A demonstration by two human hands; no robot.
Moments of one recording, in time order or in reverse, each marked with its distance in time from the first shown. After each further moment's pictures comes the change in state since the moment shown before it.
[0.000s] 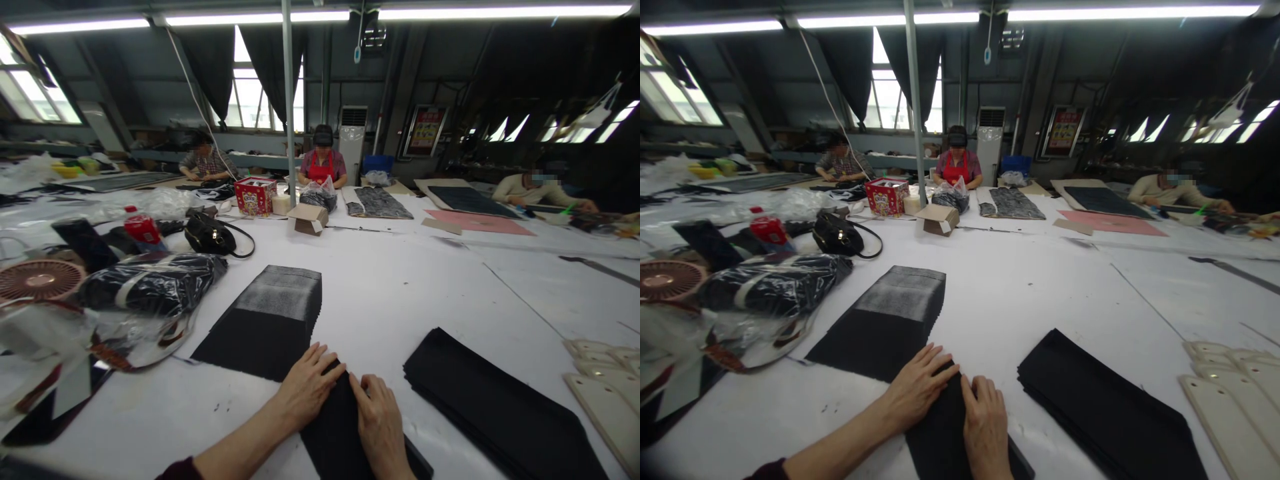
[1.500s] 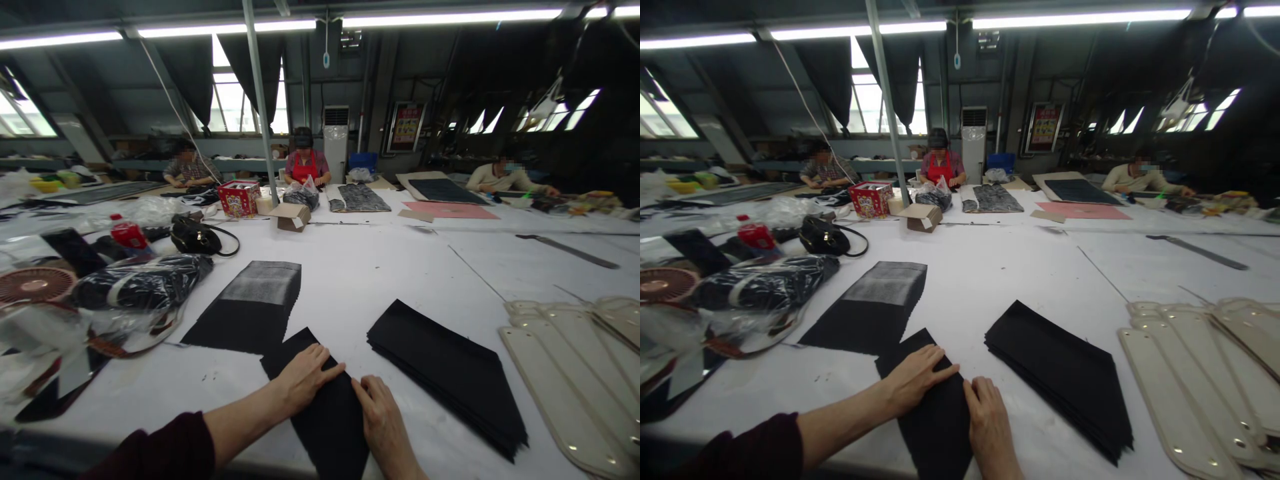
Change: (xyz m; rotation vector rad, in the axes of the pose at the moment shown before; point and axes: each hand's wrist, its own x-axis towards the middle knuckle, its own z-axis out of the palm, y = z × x) left_hand 0.014 0.074 -0.014 0.115 -0.217 0.193; right_hand -0.076 0.040 -0.056 0.106 0.064 -0.053
